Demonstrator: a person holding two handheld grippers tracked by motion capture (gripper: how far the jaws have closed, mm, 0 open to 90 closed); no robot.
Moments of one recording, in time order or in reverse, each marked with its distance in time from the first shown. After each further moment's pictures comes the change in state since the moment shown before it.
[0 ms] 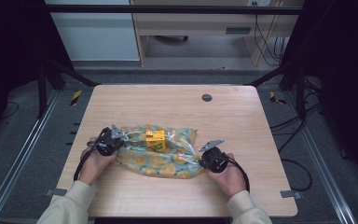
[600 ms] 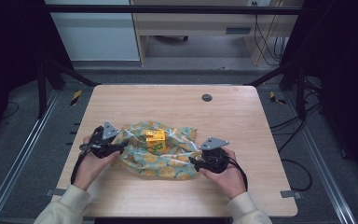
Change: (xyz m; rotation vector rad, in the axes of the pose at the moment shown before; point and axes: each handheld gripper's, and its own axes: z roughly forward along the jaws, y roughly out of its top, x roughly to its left) left arm -0.006 0.009 -0.041 -0.213 0.007 -0.078; right arm 0.014 0.013 -0.025 -0.255 -0.031 -0.021
